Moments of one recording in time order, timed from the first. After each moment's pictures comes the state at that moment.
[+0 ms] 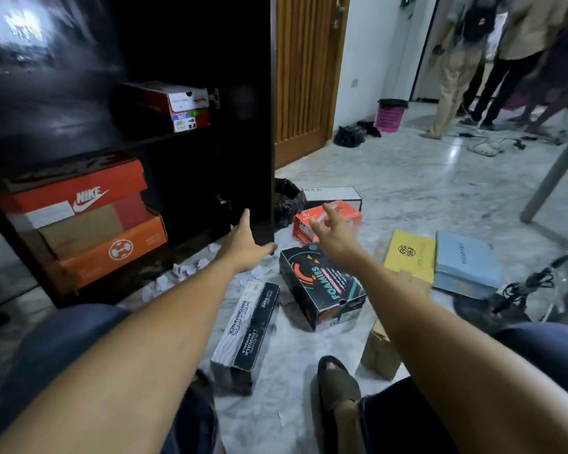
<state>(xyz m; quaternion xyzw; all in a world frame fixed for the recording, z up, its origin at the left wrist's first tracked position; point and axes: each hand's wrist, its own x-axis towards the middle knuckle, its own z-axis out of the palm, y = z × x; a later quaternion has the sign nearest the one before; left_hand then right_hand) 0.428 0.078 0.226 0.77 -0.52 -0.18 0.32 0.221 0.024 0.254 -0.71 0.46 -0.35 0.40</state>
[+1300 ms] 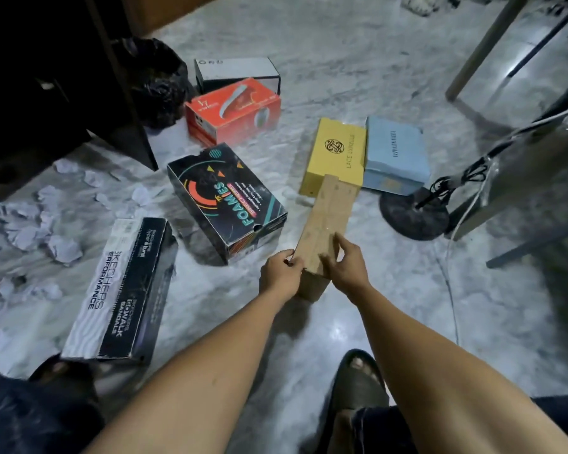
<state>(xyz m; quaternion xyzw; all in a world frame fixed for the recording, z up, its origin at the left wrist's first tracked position) 0.167 0.001 -0.003 0.71 -0.41 -0.49 0.29 0.018 -0.024 -0.002 -0.56 0.72 -0.24 0.33</state>
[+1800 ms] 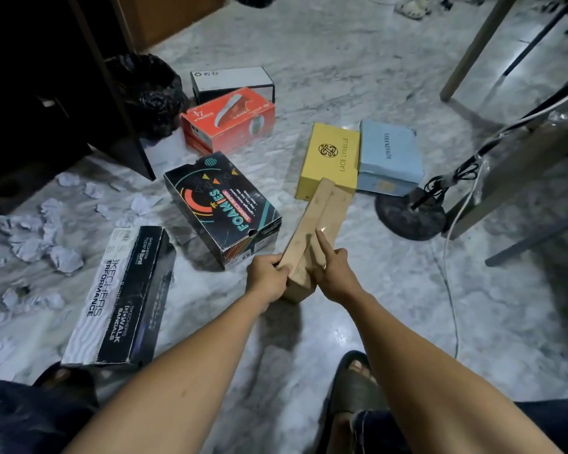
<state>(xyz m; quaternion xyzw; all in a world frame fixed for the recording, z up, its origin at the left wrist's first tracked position) 0.176 0.001 -0.003 0.70 -0.41 -0.49 0.33 0.016 -0.015 0.001 -0.66 0.65 -0.16 0.36</state>
